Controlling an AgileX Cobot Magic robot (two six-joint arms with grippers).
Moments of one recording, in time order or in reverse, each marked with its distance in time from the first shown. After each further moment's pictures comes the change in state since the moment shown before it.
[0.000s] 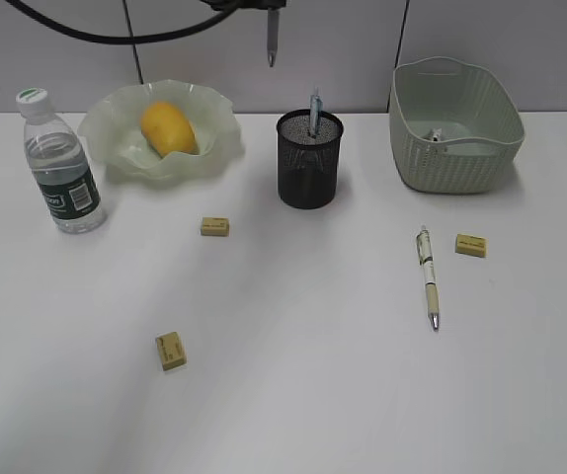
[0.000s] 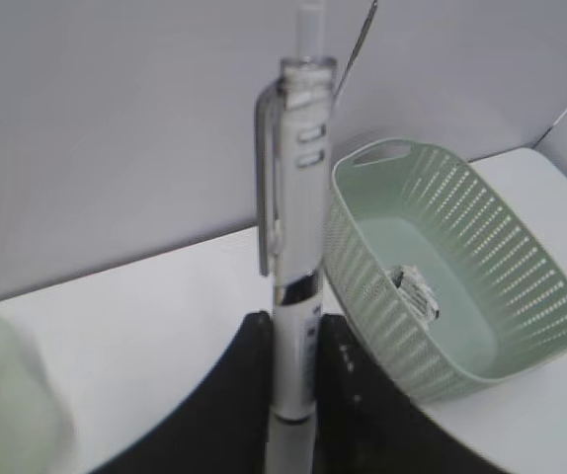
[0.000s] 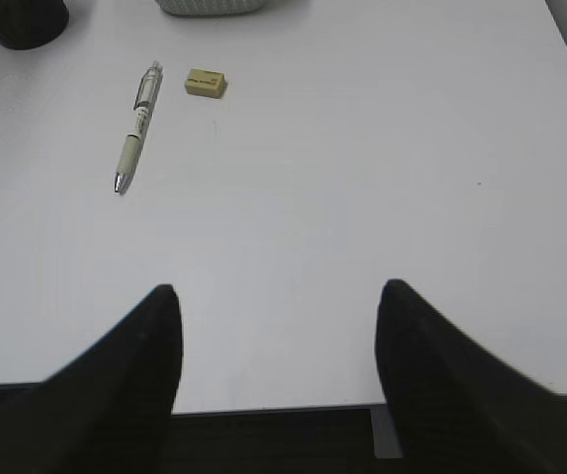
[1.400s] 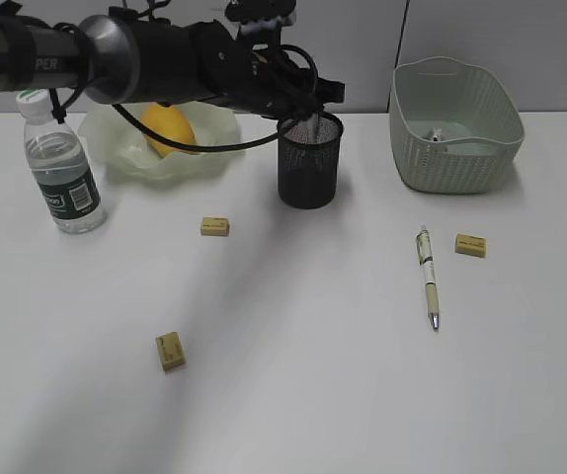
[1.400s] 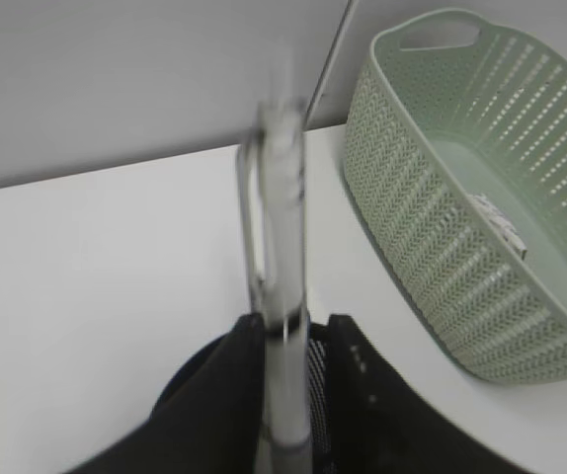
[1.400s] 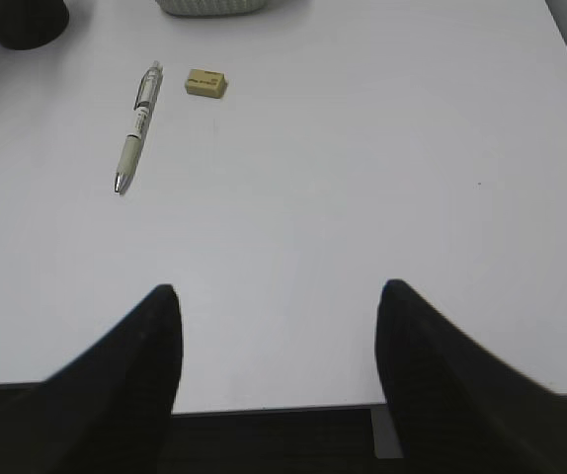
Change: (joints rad) left arm -0.078 0.271 0.003 -0.030 -0.249 0.000; right arm 0.000 0.000 0.000 0.000 0.000 0.000
